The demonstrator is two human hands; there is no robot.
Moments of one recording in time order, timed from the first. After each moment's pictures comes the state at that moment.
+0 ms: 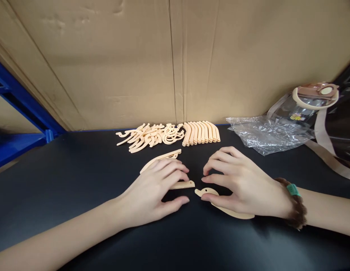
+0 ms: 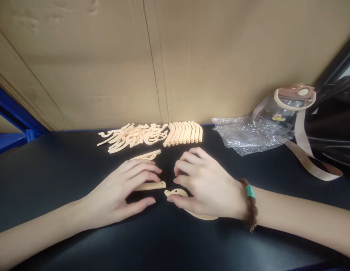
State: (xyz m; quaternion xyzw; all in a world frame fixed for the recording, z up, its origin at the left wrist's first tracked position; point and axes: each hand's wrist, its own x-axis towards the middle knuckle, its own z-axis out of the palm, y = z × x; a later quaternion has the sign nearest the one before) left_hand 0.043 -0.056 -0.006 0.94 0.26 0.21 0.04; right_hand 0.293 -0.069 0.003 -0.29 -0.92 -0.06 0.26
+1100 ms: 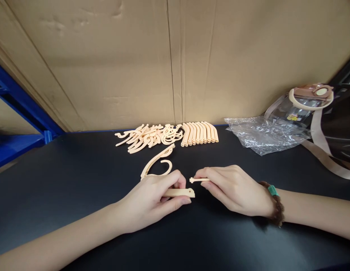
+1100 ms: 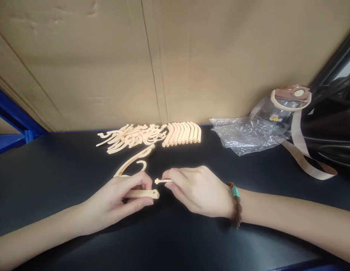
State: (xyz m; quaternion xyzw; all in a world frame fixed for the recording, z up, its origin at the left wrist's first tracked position) left_hand 0.051 -0.069 0.002 0.85 0.35 0.18 0.34; right_hand 0.291 -0.072 -0.013 -0.29 -0.92 0.00 0.26
